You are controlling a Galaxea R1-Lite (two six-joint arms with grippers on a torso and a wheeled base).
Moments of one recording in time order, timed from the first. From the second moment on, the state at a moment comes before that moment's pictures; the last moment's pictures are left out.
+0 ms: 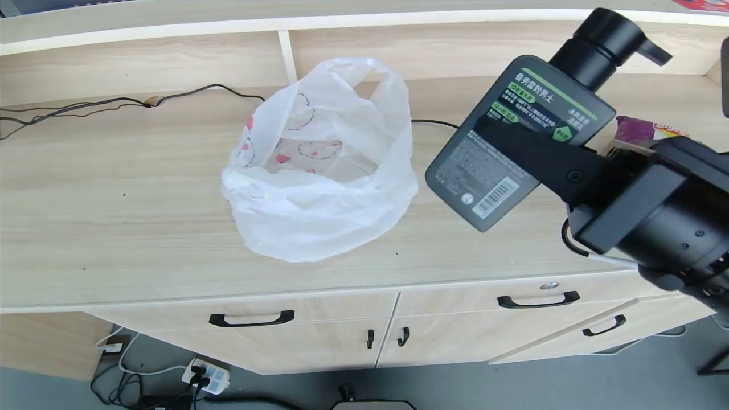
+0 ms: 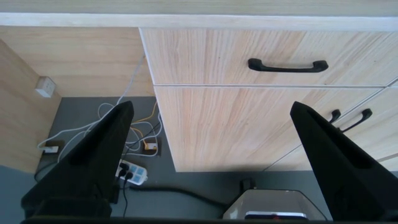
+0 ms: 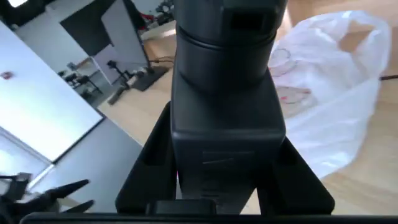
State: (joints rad) left arm 0.00 0.00 0.00 -0.02 0.00 0.03; right arm 0.74 1.40 -0.68 -1.09 0.14 0.19
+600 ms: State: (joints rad) left arm 0.00 0.00 0.00 -0.02 0.00 0.02; right arm 0.40 1.53 -0.71 -1.18 0.46 -0.63
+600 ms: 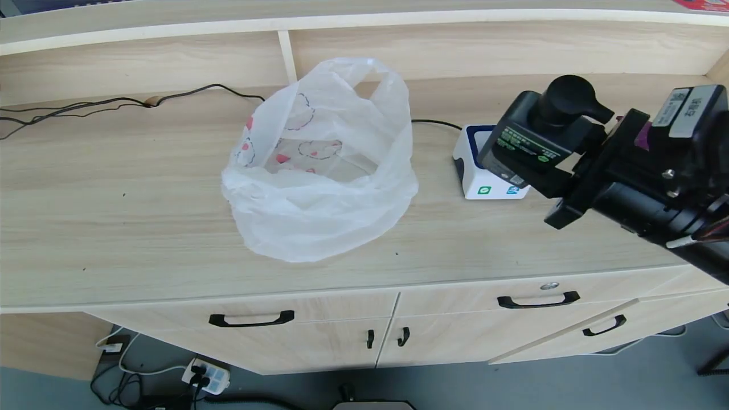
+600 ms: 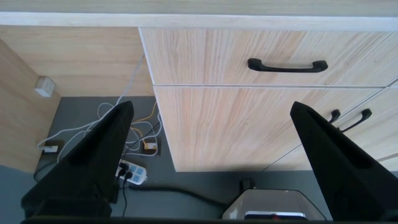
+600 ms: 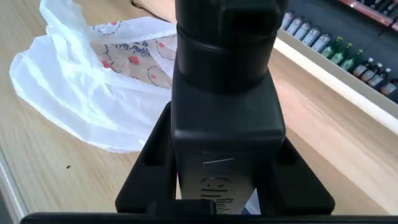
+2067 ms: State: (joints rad) left arm 0.00 0.00 0.00 -0.02 0.00 0.03; right arm 0.15 1.90 -1.05 -1.32 0.96 -0.94
